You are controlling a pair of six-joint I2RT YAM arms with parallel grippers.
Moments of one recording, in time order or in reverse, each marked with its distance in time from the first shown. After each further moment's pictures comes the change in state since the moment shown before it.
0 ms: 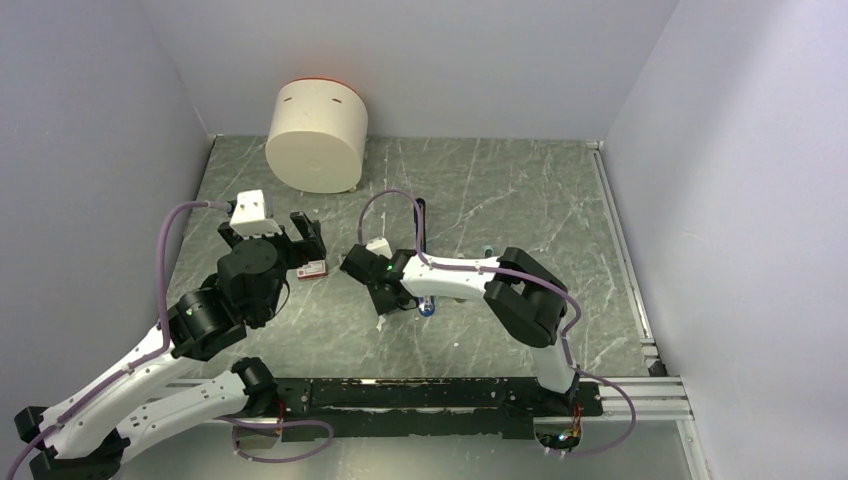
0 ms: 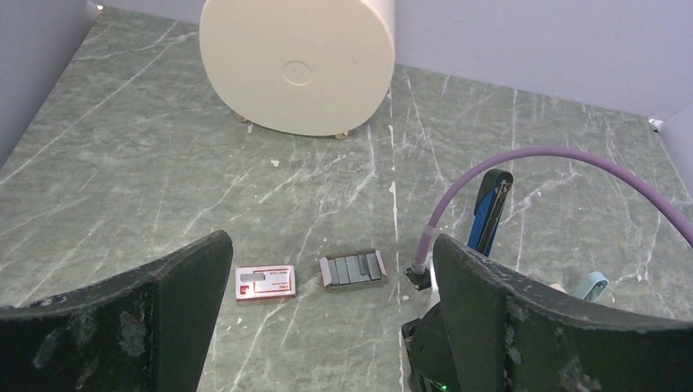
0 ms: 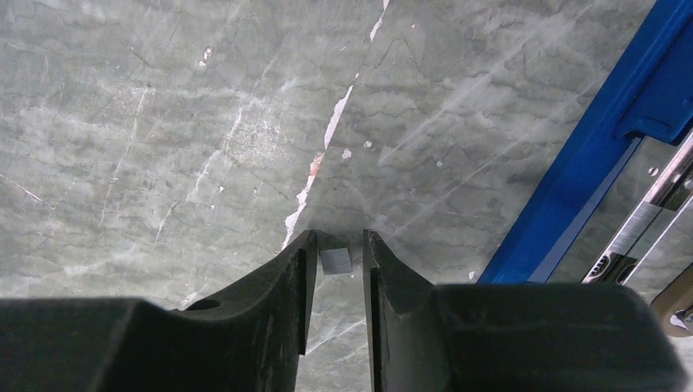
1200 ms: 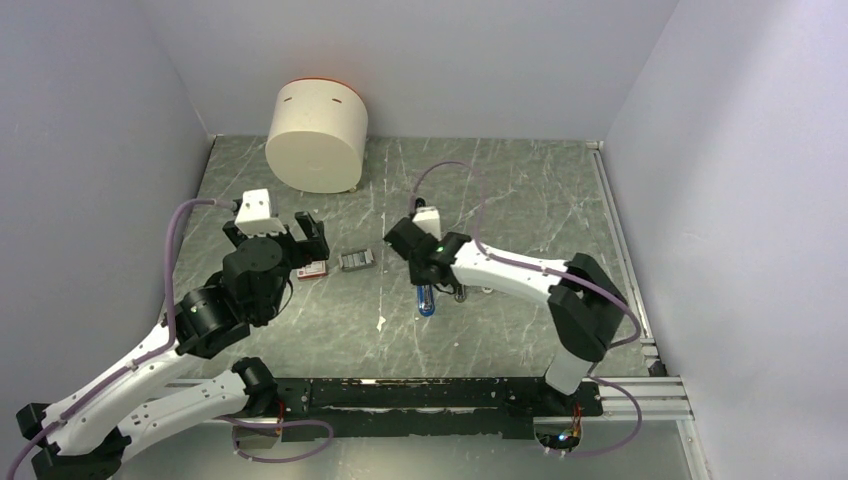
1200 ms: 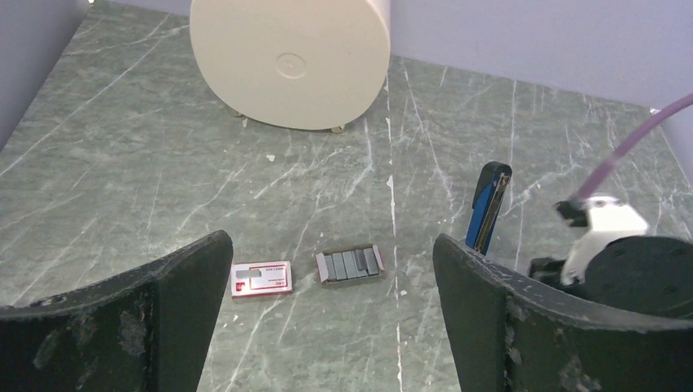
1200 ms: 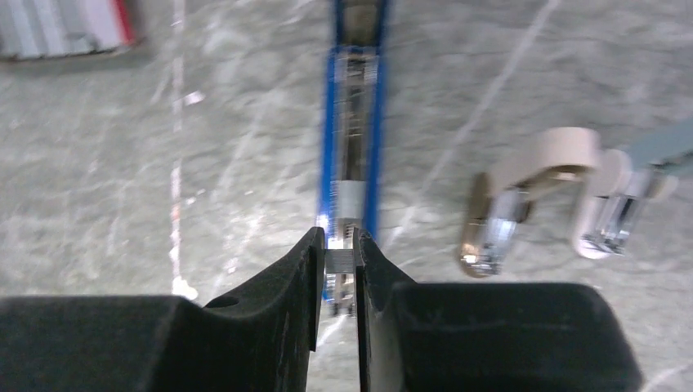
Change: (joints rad) left arm 0.000 0.016 0.000 0.000 0.011 -0.008; right arm -0.126 -0.272 -0.166 0.024 0.149 0.057
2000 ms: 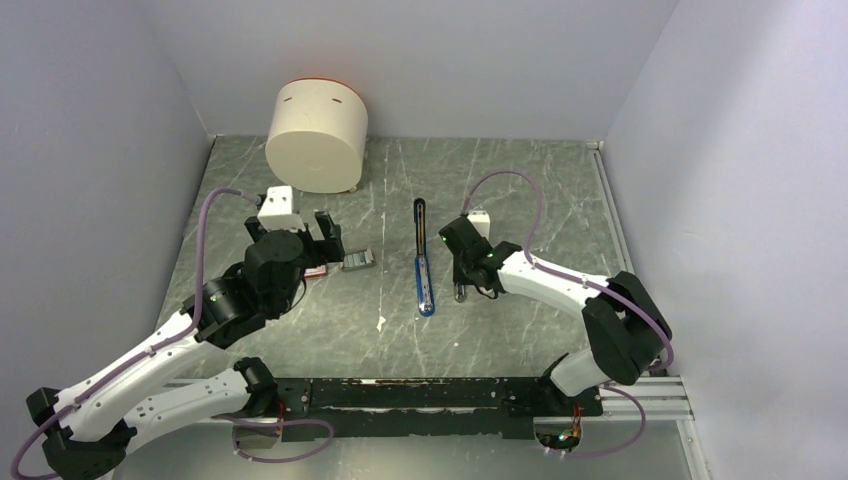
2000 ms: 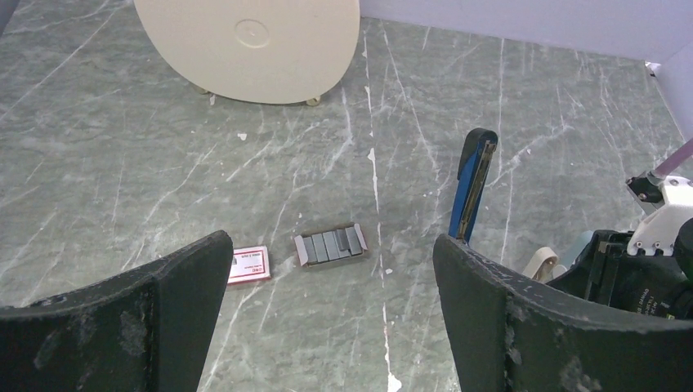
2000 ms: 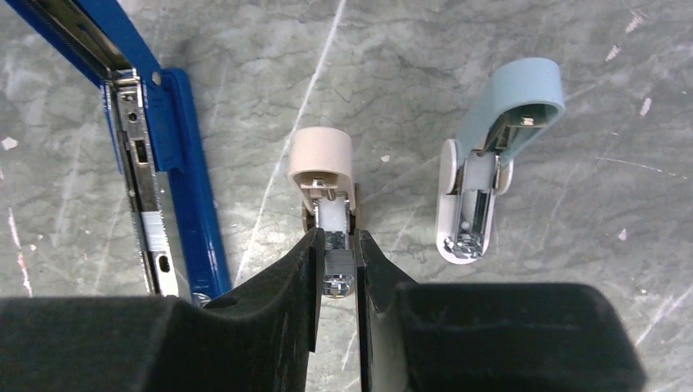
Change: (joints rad) left arm 0.000 0.079 0.000 0.012 0.083 -0.026; right arm -0.254 -0.240 -0.349 0.173 -0.038 -0.076
